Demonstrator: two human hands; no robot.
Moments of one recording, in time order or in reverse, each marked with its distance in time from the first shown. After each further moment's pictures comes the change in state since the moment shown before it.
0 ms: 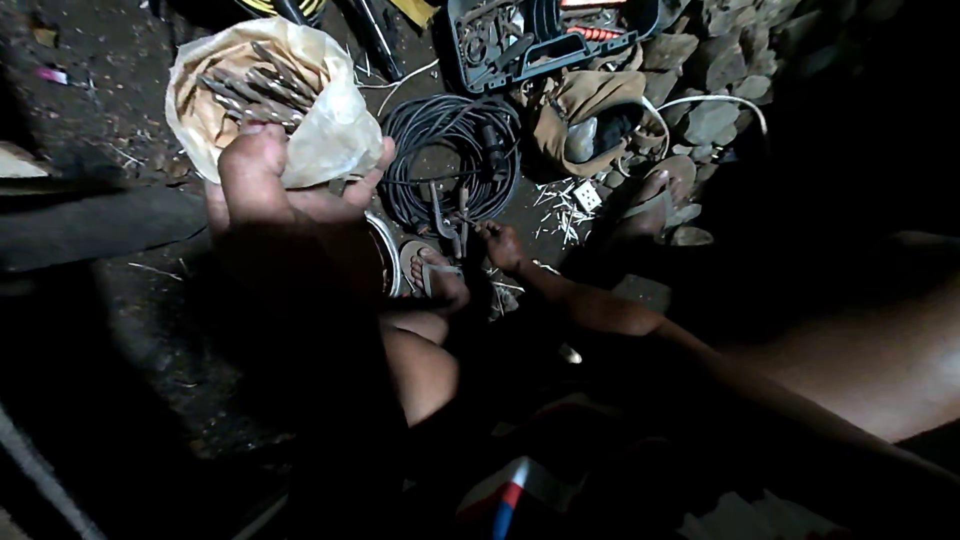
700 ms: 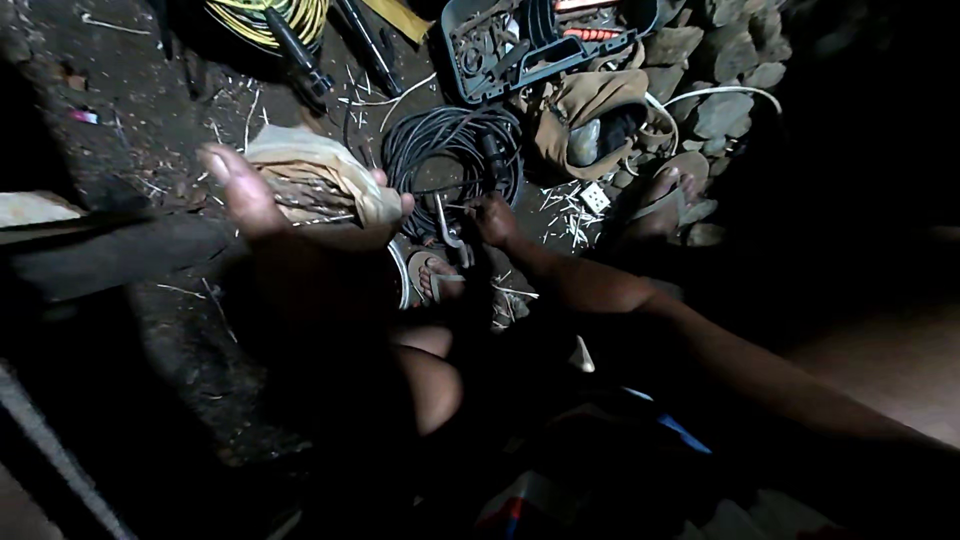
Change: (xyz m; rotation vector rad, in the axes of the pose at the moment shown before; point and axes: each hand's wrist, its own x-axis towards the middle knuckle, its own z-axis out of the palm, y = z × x) left_hand -0.001 -0.003 0.003 0.066 -0.156 -0.174; right_hand 0.054 -0.049 -0.008 -0.380 -0.017 -0.065
